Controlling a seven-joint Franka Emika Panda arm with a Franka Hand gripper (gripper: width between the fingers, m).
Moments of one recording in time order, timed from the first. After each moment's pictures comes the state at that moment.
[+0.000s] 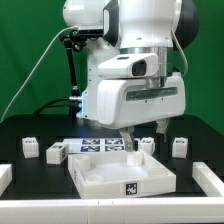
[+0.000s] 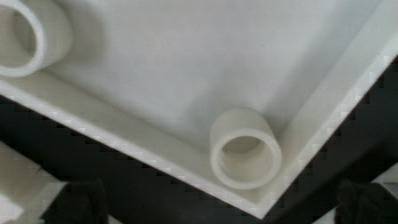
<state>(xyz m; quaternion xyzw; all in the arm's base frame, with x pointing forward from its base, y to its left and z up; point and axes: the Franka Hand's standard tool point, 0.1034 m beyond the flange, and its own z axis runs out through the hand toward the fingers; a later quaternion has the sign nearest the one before) 0.546 0.047 0.075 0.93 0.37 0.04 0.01</state>
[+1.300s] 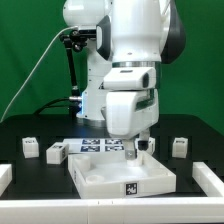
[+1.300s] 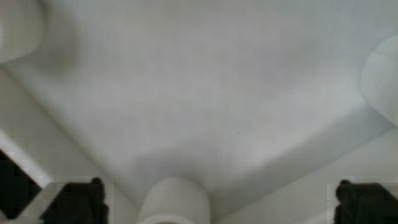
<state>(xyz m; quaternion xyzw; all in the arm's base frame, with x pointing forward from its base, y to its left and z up) 0.512 0.039 0.048 0.82 0.57 0.04 0.03</state>
